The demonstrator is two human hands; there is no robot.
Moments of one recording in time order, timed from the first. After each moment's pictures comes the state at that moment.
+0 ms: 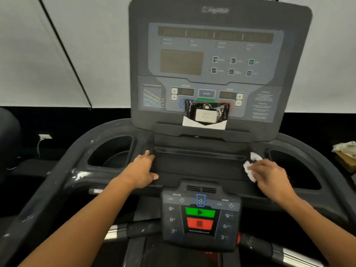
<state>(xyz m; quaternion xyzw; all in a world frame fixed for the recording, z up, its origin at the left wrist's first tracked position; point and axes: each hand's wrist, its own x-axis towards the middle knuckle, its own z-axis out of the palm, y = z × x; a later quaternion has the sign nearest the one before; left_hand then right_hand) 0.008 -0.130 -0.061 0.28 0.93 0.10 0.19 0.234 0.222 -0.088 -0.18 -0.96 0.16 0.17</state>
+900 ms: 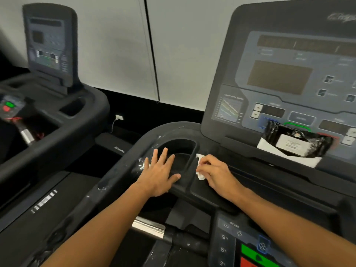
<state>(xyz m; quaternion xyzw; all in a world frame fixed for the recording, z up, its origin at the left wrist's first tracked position) -0.005 -0.242 -0.074 0.17 0.98 0.07 0.10 0.016 -0.003 -0.086 0.21 -0.93 0.29 0.09</state>
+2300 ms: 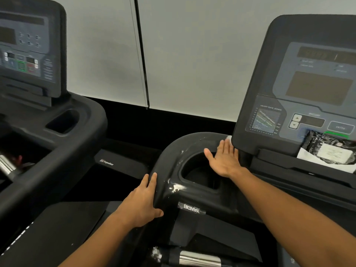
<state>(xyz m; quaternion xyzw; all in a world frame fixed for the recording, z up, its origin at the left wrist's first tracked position) -0.046 -0.404 -0.081 0.16 0.95 0.15 0.20 -0.101 -0.093 -0.077 -0.16 -0.97 0.13 -0.12</state>
